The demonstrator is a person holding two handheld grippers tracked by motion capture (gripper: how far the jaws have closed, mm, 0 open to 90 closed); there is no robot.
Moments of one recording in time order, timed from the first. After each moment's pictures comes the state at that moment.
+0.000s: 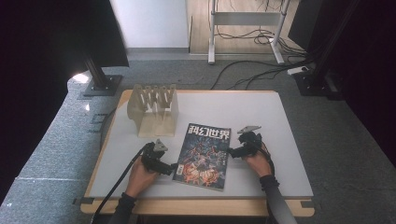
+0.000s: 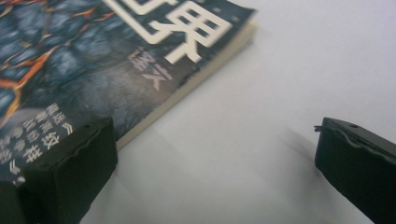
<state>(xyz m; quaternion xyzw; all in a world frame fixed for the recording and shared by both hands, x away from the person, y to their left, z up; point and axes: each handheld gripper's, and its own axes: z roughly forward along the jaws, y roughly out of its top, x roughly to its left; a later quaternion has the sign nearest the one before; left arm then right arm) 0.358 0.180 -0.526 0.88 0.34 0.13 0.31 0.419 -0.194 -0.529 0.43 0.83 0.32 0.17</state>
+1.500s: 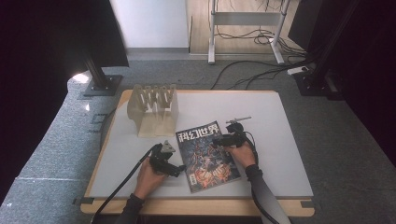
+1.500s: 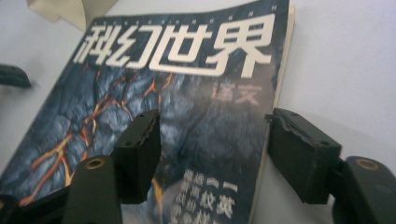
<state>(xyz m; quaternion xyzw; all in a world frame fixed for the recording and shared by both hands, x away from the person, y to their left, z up) 0.361 0.159 -0.529 0.87 0.33 0.12 0.33 0.444 -0.149 -0.518 0.48 0.79 0.39 0.03</state>
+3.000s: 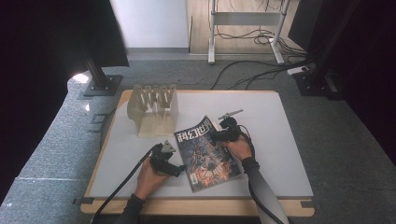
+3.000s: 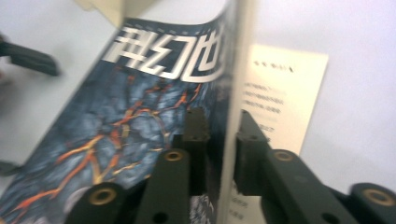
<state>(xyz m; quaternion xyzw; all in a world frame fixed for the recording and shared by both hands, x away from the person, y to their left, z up) 0.362 0.157 -0.529 0.87 0.34 0.12 0.33 0.455 -0.129 -0.494 0.40 0.83 0.38 0.04</state>
